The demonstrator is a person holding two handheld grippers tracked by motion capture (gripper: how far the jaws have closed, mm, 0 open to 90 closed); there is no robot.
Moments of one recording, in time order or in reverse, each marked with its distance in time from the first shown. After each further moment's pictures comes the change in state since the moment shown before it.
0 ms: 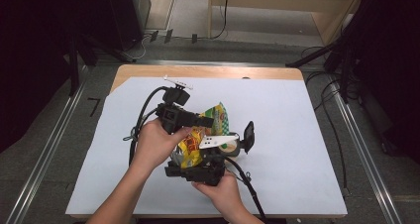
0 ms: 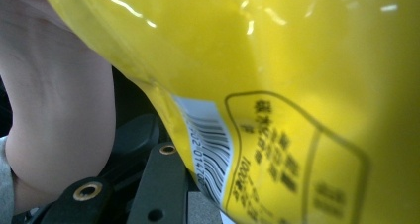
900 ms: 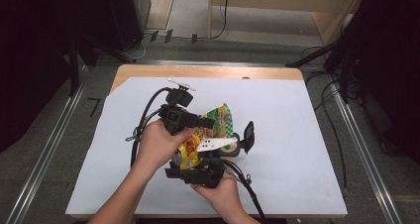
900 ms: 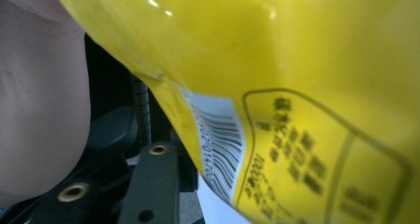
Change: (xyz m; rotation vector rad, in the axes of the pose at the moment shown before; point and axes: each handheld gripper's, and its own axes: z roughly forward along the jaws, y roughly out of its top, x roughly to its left) left arm -0.004 0.000 0.006 0.020 0.015 0.008; right arm 0.005 -0.003 0.003 0.022 -0.093 -0.035
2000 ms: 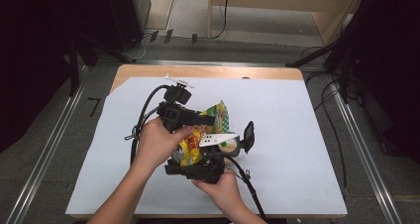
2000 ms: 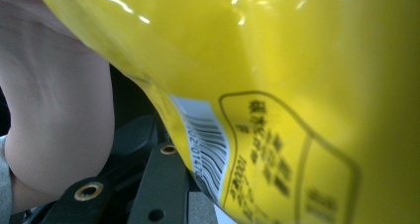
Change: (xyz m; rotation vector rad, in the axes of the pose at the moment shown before) left arm 0.000 0.003 -0.006 -0.039 0.003 0.017; right arm -0.009 0.007 -0.001 -0.024 0.106 0.019
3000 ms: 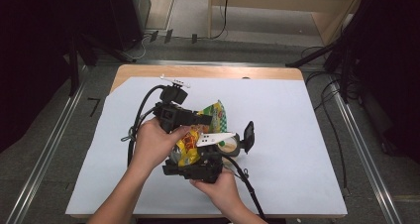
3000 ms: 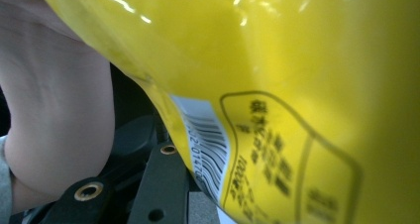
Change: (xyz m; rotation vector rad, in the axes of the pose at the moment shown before) left arm 0.001 -0.003 -0.007 -0.015 0.009 -0.012; right arm 0.002 0.003 0.004 0.014 0.009 -0.007
